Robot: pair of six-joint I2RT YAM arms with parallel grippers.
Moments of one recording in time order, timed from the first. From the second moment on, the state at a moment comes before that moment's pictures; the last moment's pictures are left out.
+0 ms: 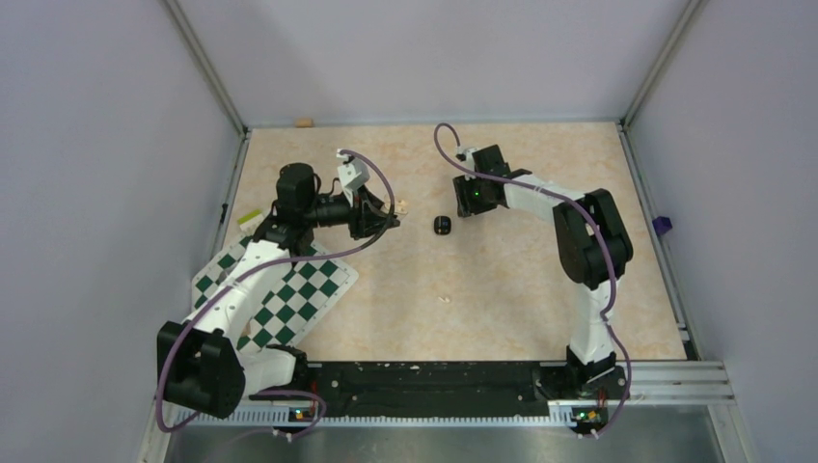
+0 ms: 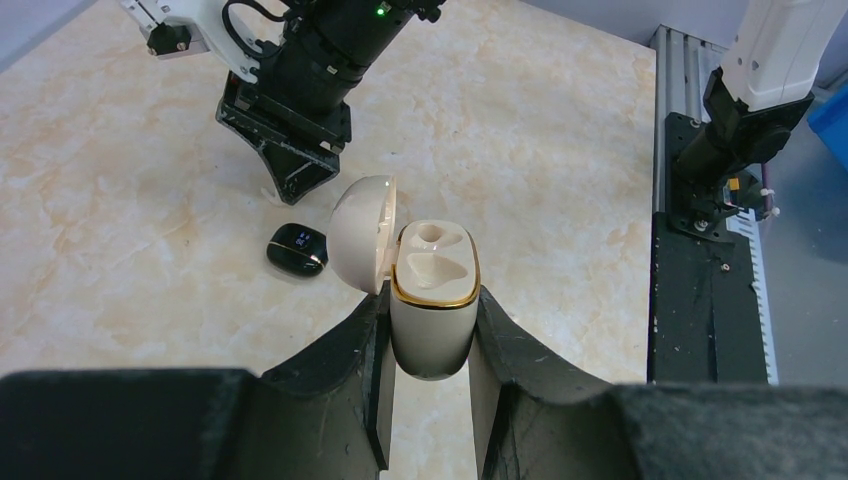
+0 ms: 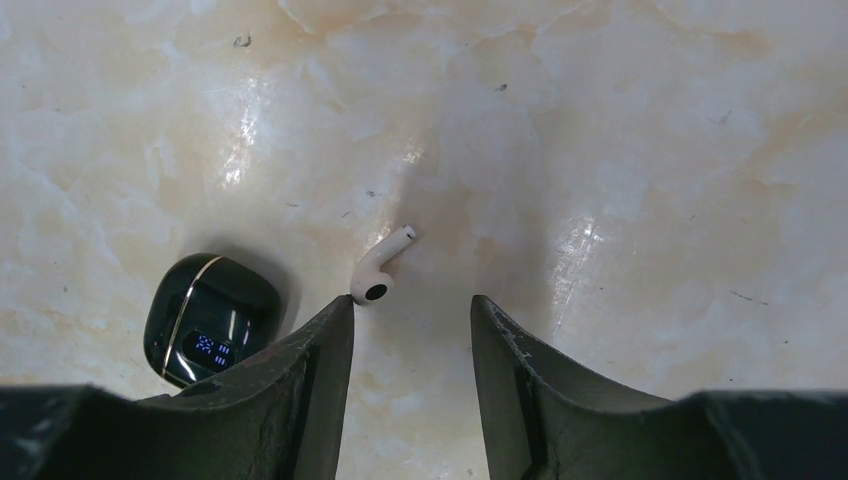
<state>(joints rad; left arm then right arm) -0.26 1.21 0.89 0.01 1.03 0.10 0.42 2.02 1.40 -0.30 -0.12 0.07</state>
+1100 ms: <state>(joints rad) -0.26 1.21 0.87 0.05 1.03 0.08 0.31 2.03 1.42 -0.31 -0.09 0.06</state>
